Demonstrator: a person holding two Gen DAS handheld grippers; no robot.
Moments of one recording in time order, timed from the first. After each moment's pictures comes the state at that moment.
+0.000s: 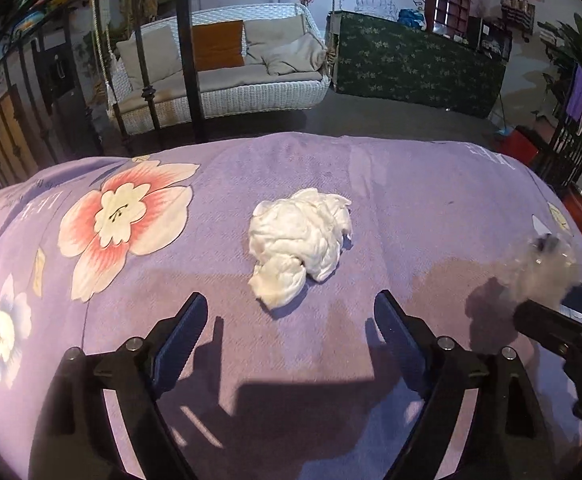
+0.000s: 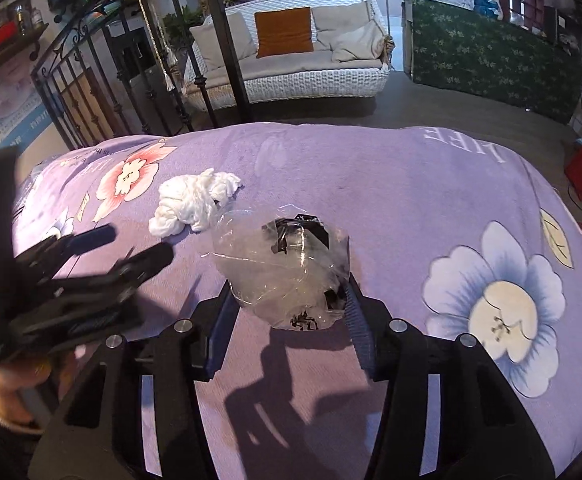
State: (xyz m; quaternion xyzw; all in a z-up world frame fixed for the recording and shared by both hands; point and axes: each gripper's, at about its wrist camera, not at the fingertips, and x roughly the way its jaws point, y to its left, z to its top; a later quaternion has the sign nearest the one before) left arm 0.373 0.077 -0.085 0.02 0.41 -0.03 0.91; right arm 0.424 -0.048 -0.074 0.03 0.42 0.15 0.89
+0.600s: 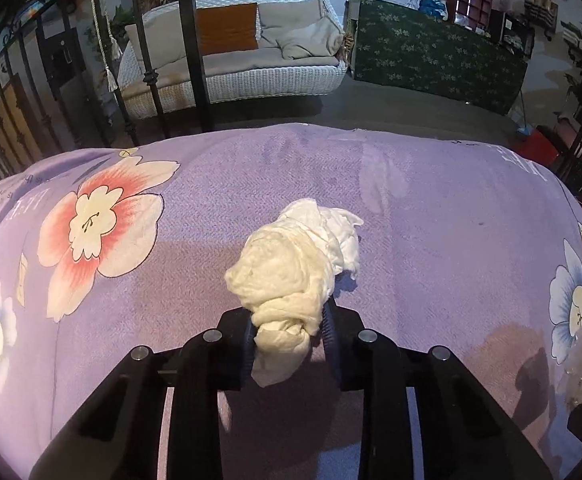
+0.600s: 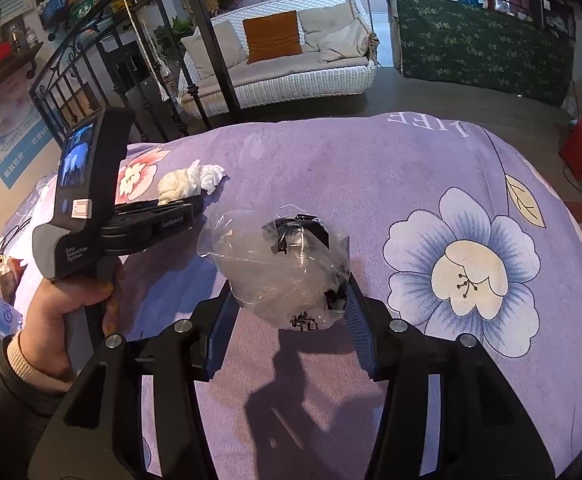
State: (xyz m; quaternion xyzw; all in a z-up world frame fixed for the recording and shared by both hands) left arm 0.401 0.069 -0.090 0.00 0.44 0.00 0.90; right arm 0.394 -0.082 -0.074 0.06 0.42 0.15 0.89
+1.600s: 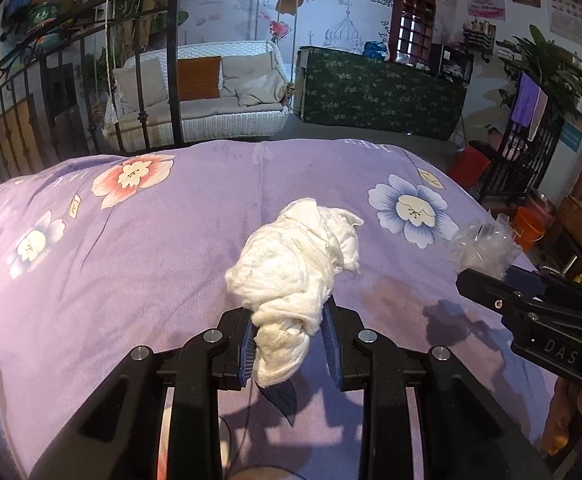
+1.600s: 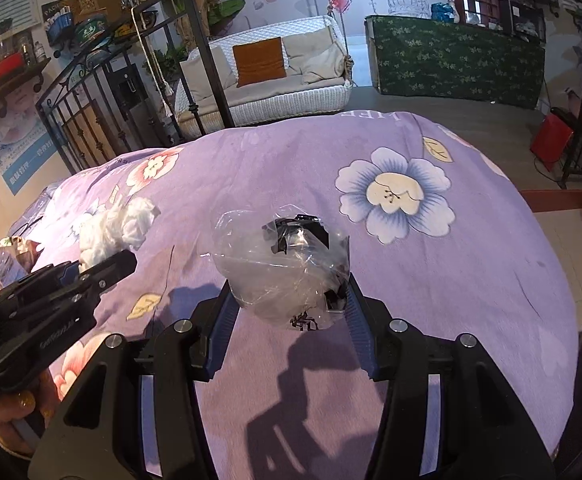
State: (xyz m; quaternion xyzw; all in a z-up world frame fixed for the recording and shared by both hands) left arm 0.166 0.011 -0.044 -0.01 0.35 -0.07 0.93; right arm 0.237 -0.130 -0.056 0.07 0.37 0.12 0.92
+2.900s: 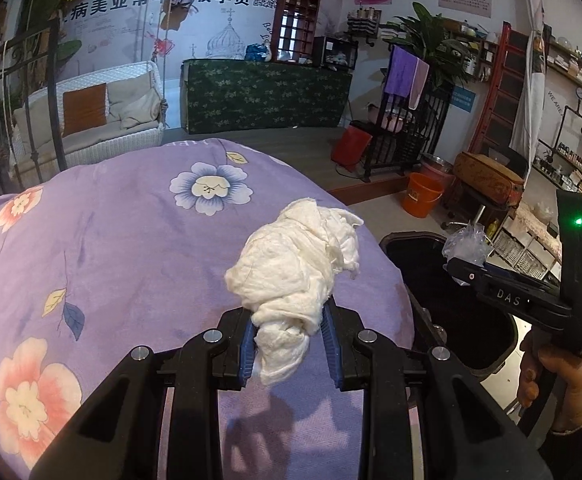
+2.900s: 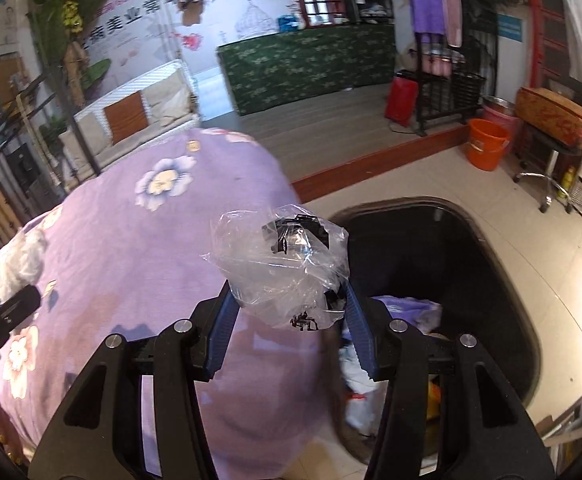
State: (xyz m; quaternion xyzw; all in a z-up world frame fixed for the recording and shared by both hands) left arm 0.064 -0.128 -0.035 0.03 0.32 -0.26 0.91; right arm 0.058 -0.335 -0.071 0.15 0.34 -0.11 0.92
